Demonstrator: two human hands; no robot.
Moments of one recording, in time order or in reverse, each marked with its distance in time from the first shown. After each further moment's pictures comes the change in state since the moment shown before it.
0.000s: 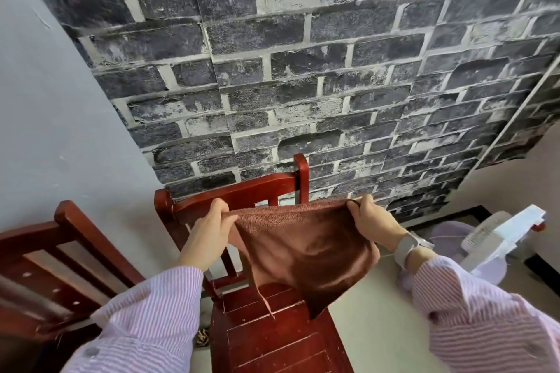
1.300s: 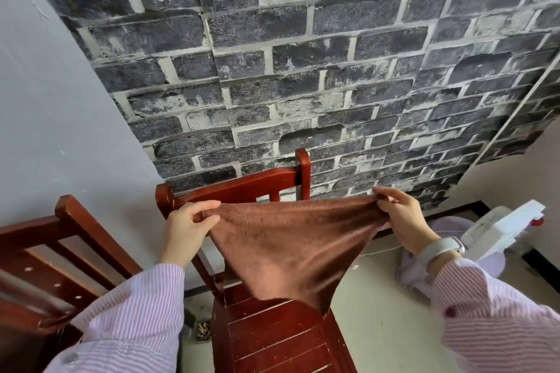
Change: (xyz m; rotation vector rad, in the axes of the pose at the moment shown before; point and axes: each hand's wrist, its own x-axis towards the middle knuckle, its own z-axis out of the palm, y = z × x) left_hand -0.003 -0.025 -0.018 -0.334 0.153 -0.055; right_hand 0.010 0.043 -0.004 0.925 0.178 0.108
